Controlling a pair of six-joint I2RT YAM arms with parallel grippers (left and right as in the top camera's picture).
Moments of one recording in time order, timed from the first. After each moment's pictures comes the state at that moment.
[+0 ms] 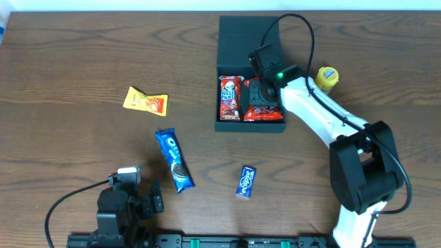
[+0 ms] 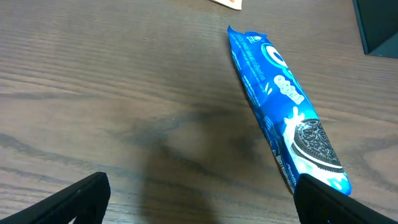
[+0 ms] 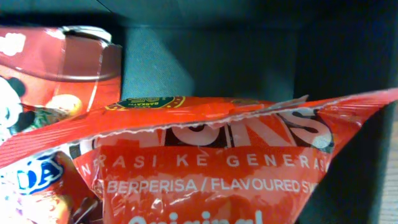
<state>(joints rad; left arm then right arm) -0.04 0.04 0.33 -1.03 -0.04 -0.11 0.46 1.99 1.46 -0.69 0.09 0.46</state>
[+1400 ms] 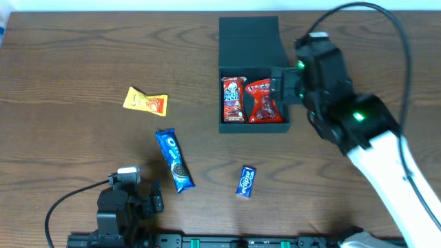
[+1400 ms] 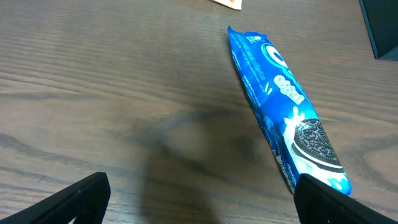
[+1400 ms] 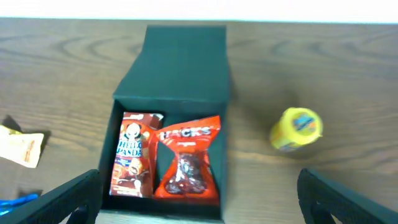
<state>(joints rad) -0.04 0.04 0.33 -1.03 -0.04 -0.11 0.47 1.34 1.42 -0.80 0.26 0.32</state>
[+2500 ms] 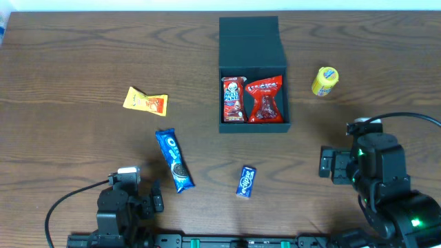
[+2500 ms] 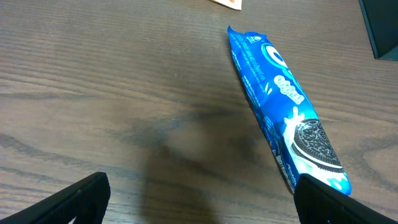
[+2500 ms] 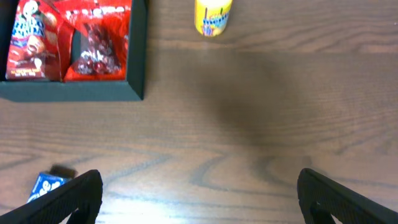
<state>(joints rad) -0.04 0.04 0.33 -1.03 -0.04 -0.11 0.28 0.76 0.92 -1.04 0.21 0.22</state>
